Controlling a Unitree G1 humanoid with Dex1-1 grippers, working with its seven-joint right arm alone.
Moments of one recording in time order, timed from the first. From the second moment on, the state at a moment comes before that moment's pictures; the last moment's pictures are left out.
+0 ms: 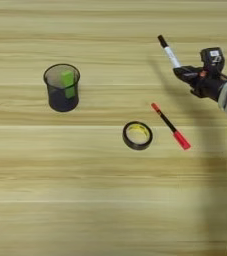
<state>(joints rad) -0.54 -0.41 -0.24 0.35 0.20 0.59 0.53</state>
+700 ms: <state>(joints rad) -0.24 -0.41 -0.24 0.19 0.20 0.69 0.44</state>
